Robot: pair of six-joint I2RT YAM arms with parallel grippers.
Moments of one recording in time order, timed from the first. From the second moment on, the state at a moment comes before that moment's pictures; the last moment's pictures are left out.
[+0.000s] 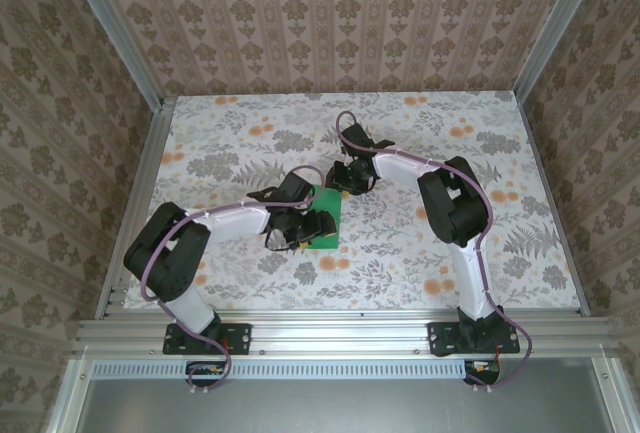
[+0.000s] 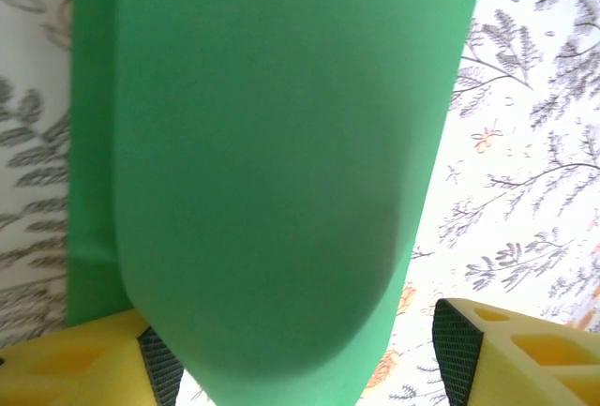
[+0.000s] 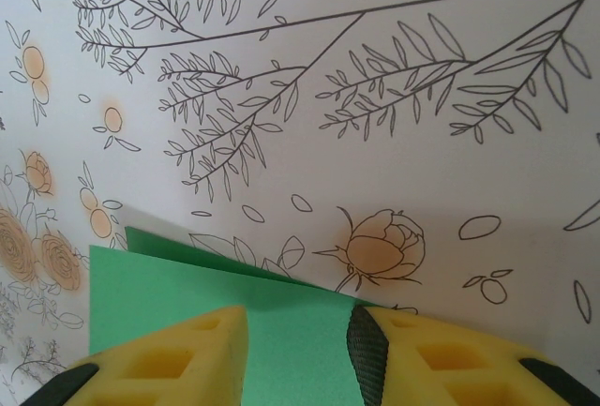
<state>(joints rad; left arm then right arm) -0.72 1.65 0.86 -0.31 0.37 -0.91 0.48 2.18 1.56 -0.51 -0.27 0.69</state>
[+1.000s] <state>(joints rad) -0.70 1.58 0.63 0.22 0.53 -0.96 0.48 2.18 1.55 -0.50 -0.28 0.69</state>
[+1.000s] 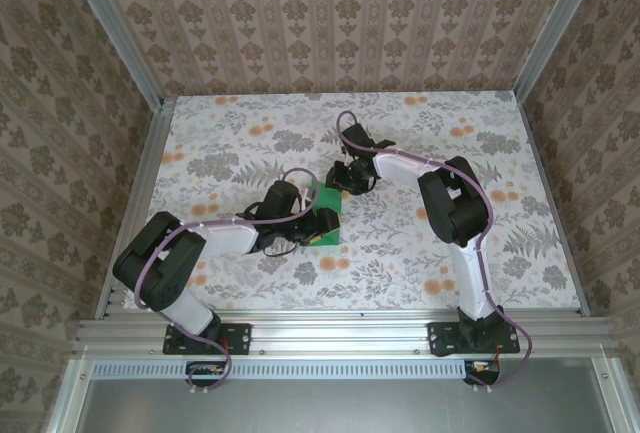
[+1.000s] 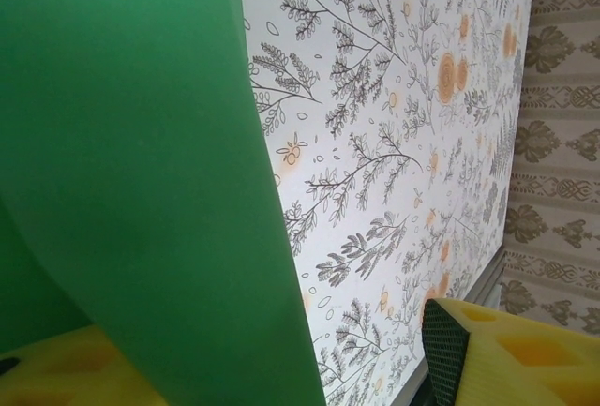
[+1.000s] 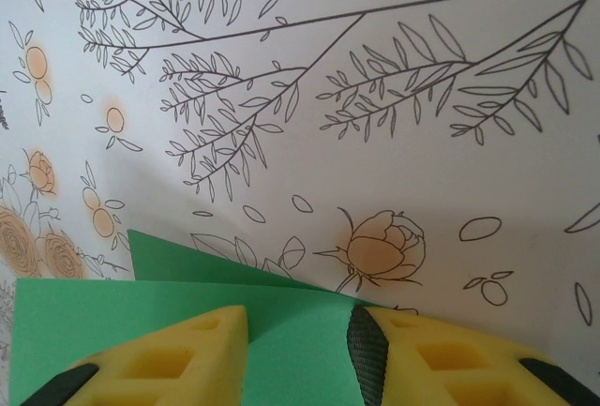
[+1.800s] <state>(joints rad) -0.65 1.52 0.54 0.27 0.44 -1.06 0.48 2.18 1.55 -0.50 -0.29 0.69</state>
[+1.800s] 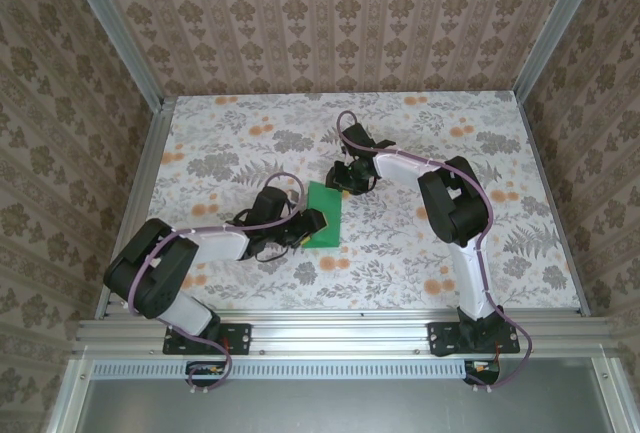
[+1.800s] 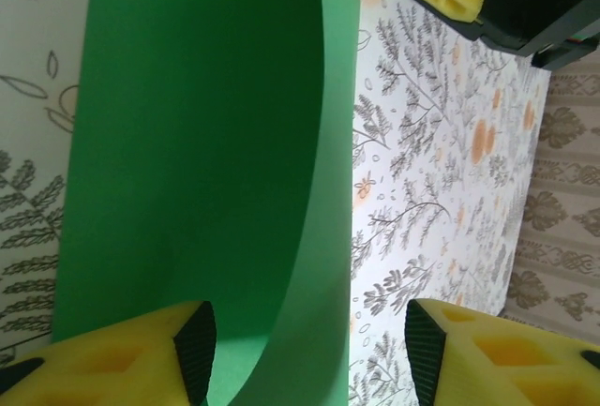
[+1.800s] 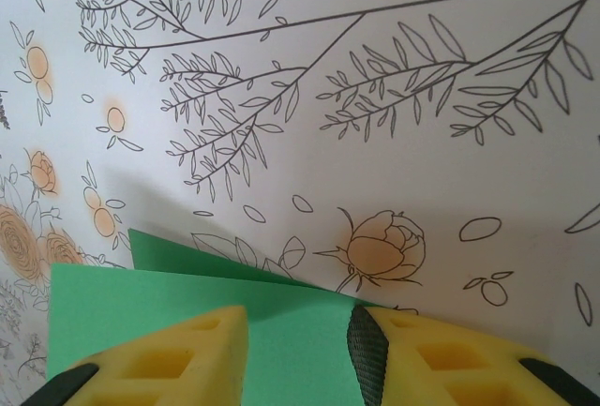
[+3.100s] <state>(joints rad) -0.64 1.48 0.58 0.07 0.46 -0.95 0.47 2.18 1.55 -0.50 -0.31 0.69</state>
